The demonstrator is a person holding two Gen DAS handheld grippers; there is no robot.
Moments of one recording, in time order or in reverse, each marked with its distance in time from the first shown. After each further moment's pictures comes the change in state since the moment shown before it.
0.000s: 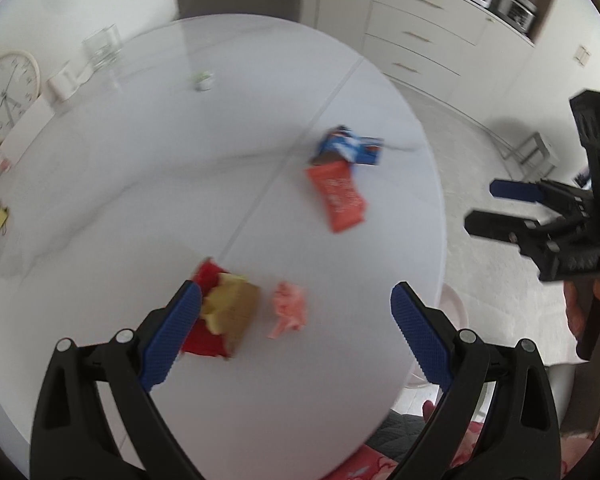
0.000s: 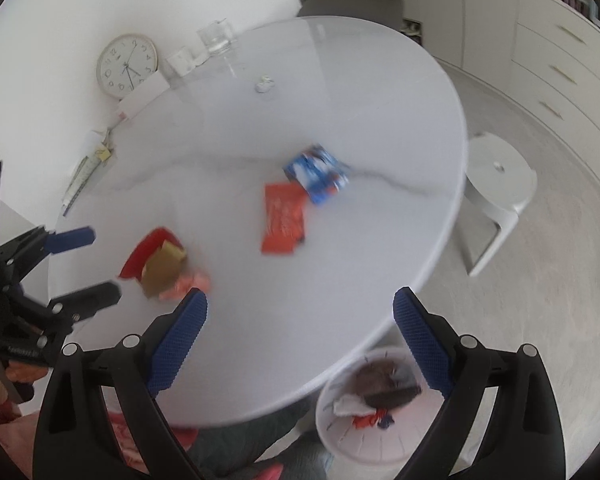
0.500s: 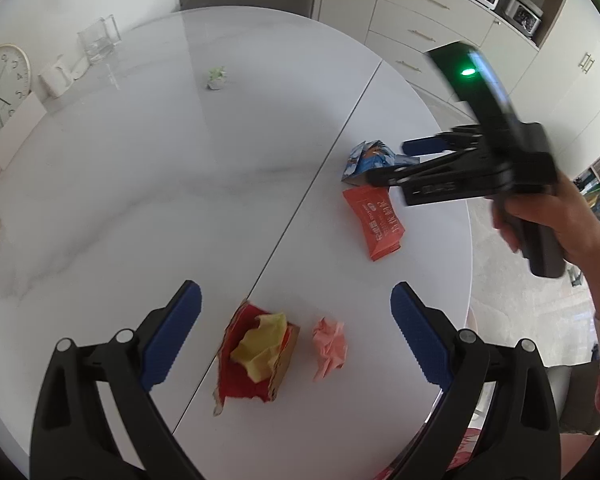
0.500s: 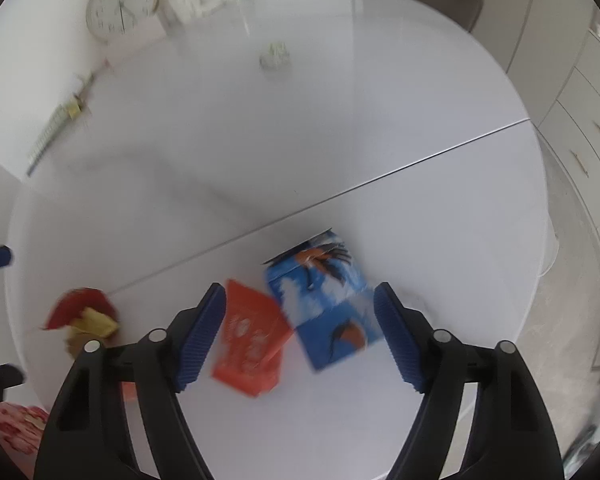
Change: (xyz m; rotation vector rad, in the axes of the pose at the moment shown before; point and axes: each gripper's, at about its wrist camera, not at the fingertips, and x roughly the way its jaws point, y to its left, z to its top) left arm 0.033 0.035 0.034 0.008 0.030 -0.041; right arm 0.136 0.002 0.098 -0.209 0.170 -0.071
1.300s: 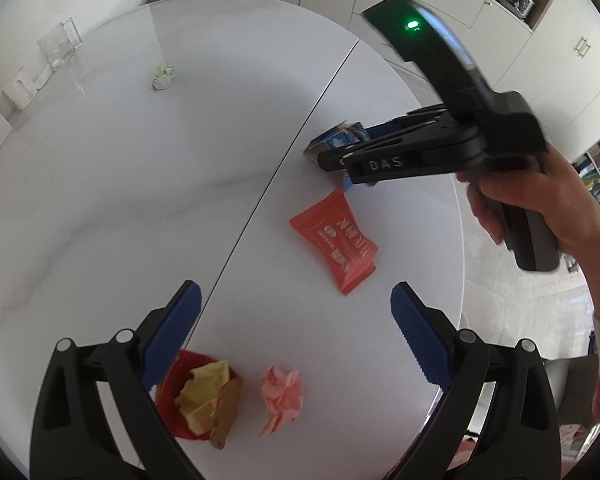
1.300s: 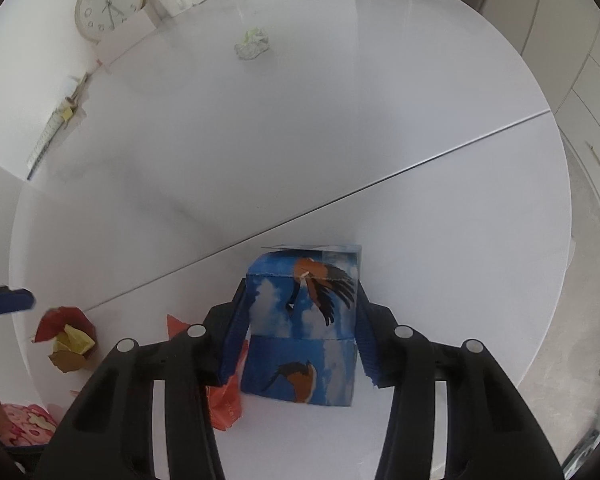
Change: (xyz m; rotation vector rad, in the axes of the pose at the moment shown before) left arm 0.051 -0.046 0.033 0.036 0.049 -0.023; right arm 0.010 -0.035 0.014 0.053 -0.008 0.070
